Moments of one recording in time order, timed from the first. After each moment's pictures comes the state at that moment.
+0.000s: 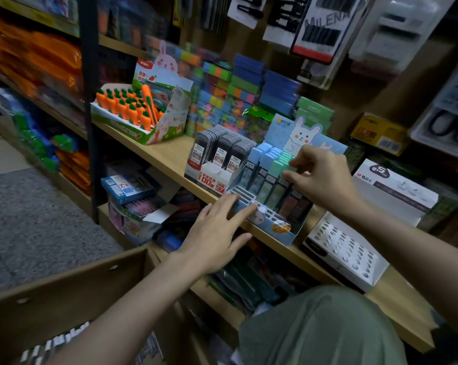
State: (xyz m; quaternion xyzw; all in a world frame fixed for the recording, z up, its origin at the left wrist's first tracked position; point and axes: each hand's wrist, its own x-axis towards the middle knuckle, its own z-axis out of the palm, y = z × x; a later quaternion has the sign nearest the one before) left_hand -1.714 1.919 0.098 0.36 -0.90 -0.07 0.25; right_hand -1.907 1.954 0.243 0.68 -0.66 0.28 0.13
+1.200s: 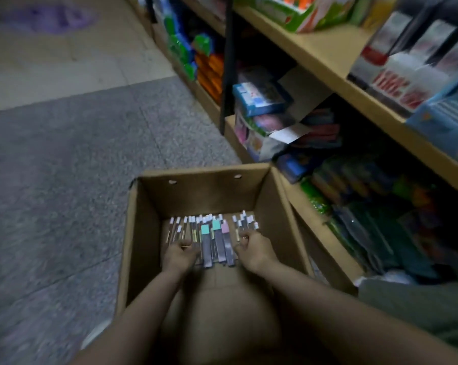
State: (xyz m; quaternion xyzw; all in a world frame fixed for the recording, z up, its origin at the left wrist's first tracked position) left_hand -1.509 2.007 -0.169 0.81 -0.25 -0.45 0.28; right_hand -1.680 1.965 -0.122 0.62 -0.67 0.04 -0.40
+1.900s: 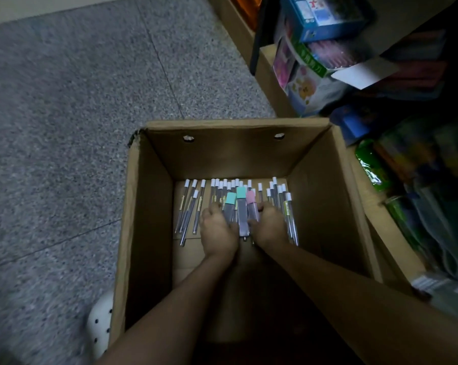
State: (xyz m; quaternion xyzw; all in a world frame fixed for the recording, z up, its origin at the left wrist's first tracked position) left_hand -1.551 1.983 -0.225 0.85 -0.37 -0.30 0.21; right_hand -1.643 1.940 -0.209 0.61 -0.71 0.00 -0.34
